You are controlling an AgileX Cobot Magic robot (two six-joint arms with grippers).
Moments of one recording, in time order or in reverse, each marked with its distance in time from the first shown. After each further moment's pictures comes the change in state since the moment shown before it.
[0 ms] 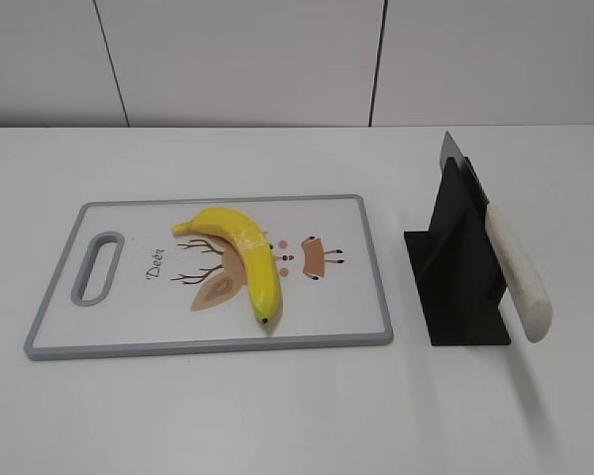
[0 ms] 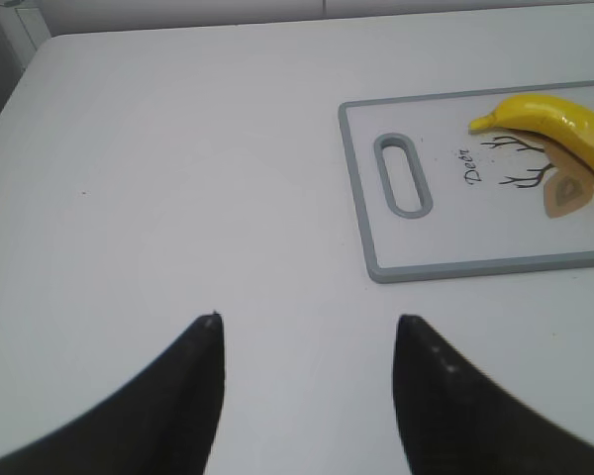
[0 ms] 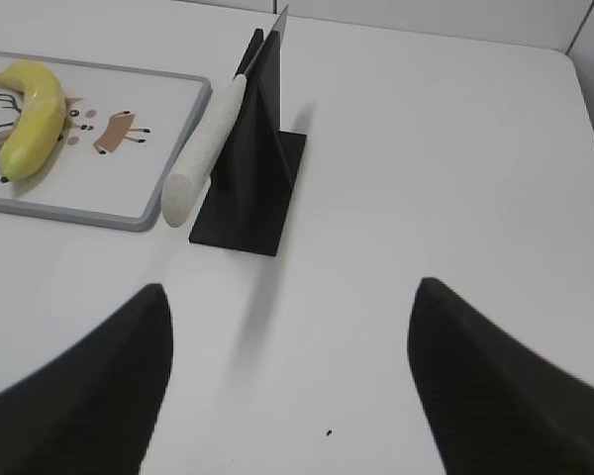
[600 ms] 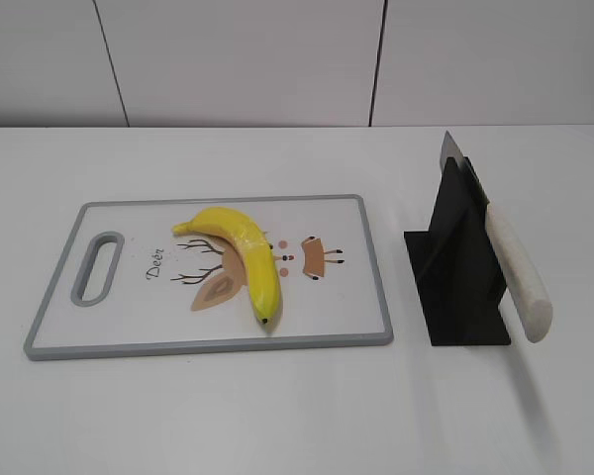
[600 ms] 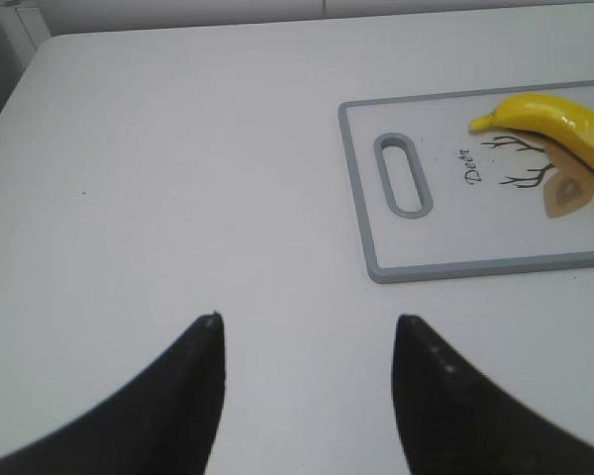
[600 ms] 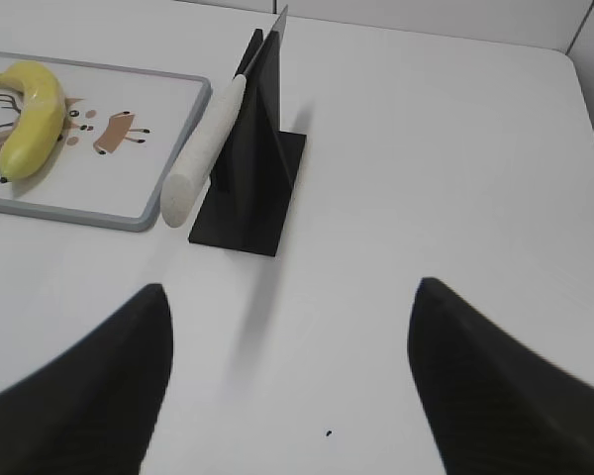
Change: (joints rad) left arm 0.000 0.000 0.000 0.000 0.000 0.000; right arm 0.000 0.000 0.000 0.000 0.001 0.001
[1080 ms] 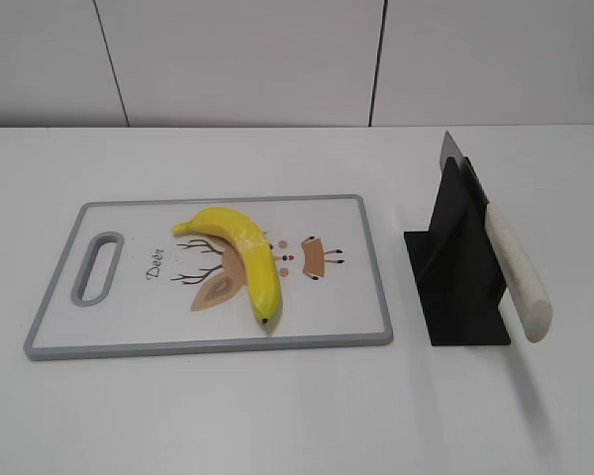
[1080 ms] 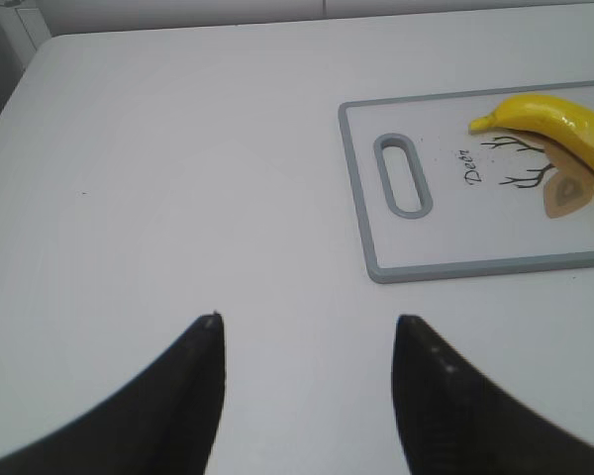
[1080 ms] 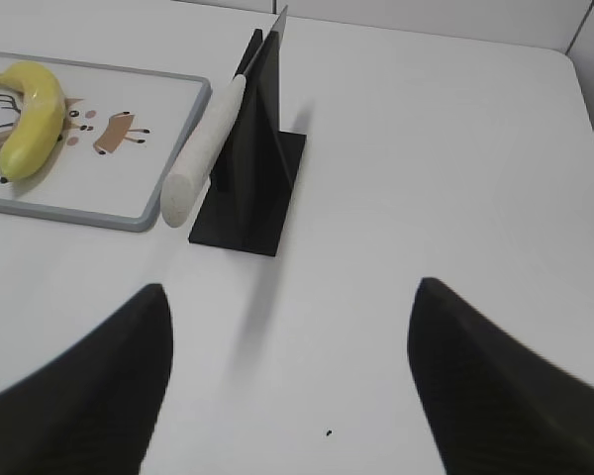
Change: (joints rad) left arm 0.000 0.000 0.000 0.000 0.000 0.000; right arm 0.000 0.000 0.000 0.000 0.000 0.000
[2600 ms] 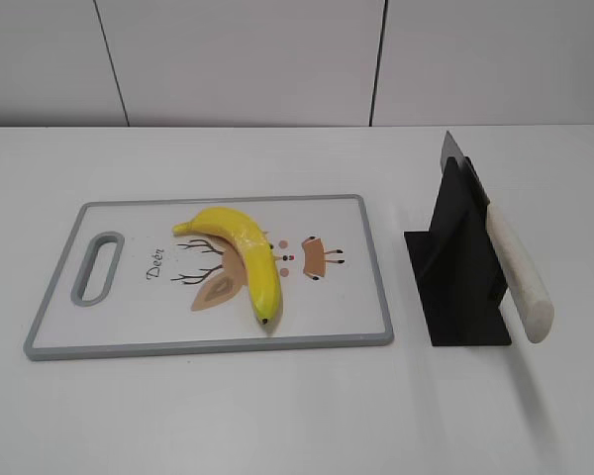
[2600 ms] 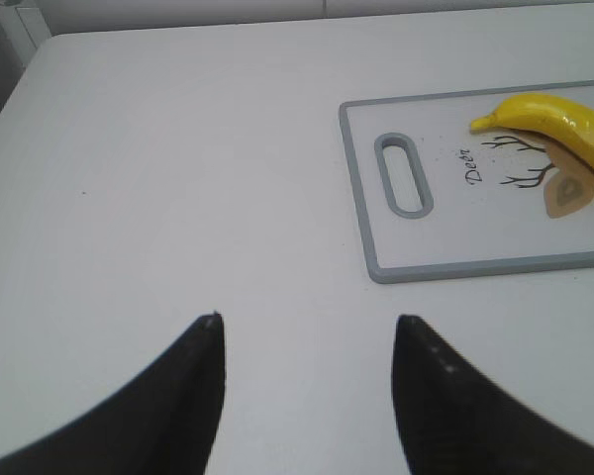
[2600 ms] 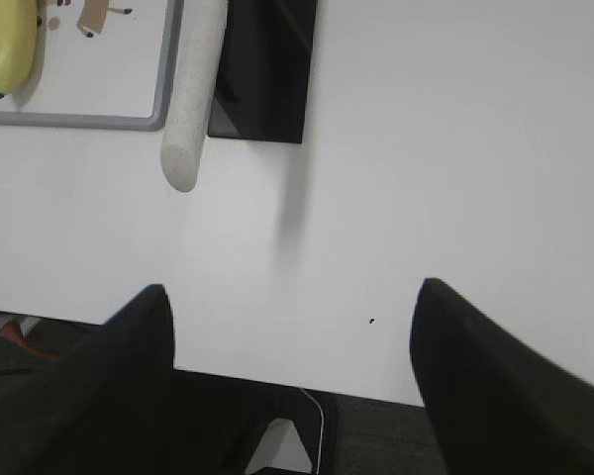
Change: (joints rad) left arm 0.000 0.000 0.000 0.000 0.000 0.000; right arm 0.049 0.677 -0.320 -0.008 0.155 0.159
